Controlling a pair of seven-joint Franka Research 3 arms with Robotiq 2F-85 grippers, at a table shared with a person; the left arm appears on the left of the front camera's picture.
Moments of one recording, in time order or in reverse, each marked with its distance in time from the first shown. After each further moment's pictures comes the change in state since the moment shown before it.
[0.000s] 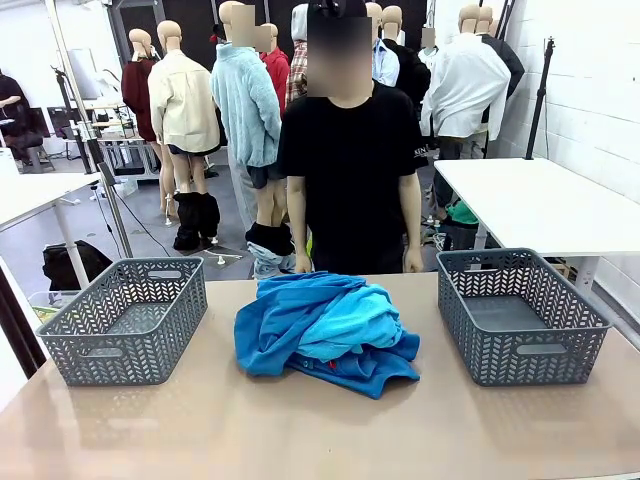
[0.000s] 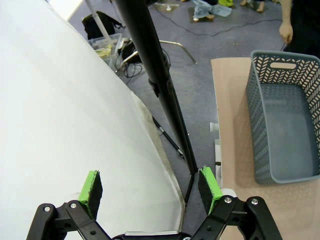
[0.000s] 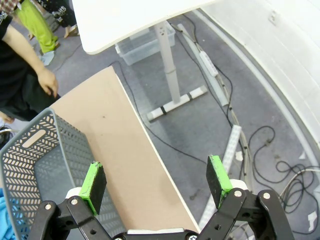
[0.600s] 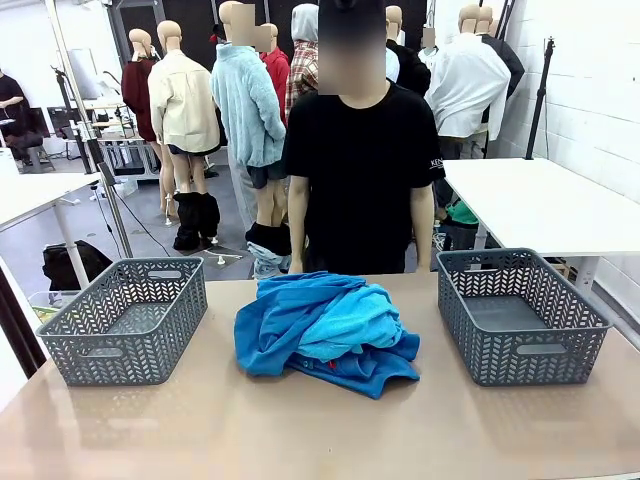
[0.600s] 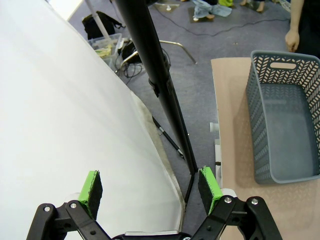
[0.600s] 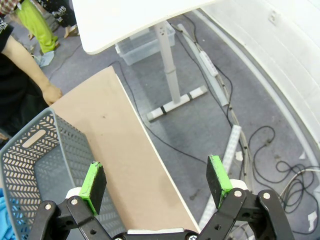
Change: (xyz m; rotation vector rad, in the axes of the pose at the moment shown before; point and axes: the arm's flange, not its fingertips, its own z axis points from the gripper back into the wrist) left arm 0.000 0.000 0.000 0.000 0.000 0.000; right arm 0.000 0.000 0.000 0.000 0.000 0.000
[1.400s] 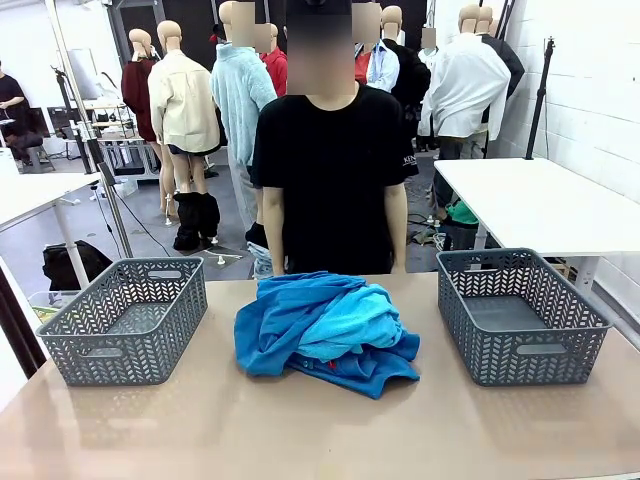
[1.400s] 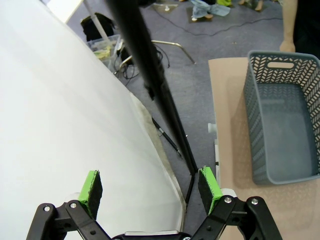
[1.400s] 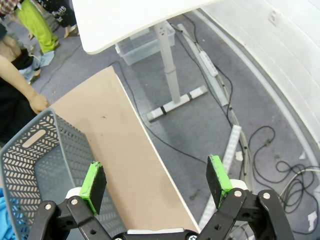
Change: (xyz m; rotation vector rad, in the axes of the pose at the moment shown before) left arm 0.008 -0.010 0.002 -0.008 -0.011 -0.030; right arm 0.000 0.000 0.000 0.000 0.000 0.000
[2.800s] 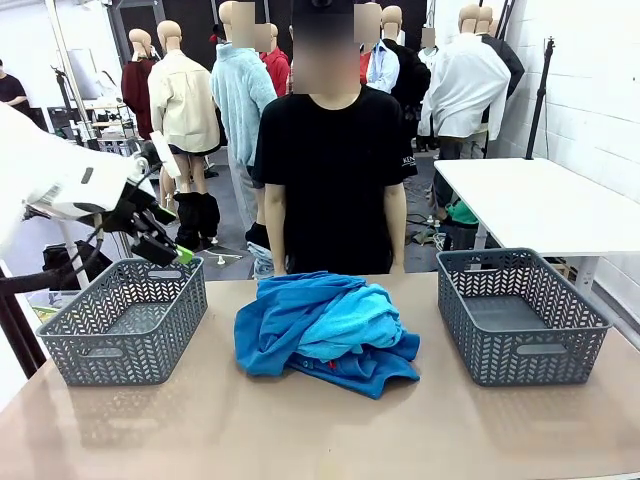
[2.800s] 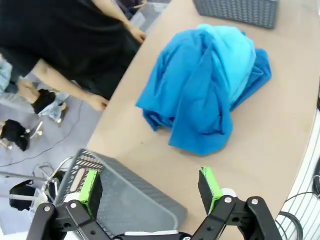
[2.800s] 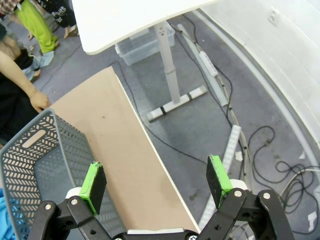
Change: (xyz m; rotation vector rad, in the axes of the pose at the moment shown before) left arm 0.090 -0.329 0.082 -0.572 -0.302 -0.812; right arm 0.000 0.000 0.001 -0.001 0.000 0.000
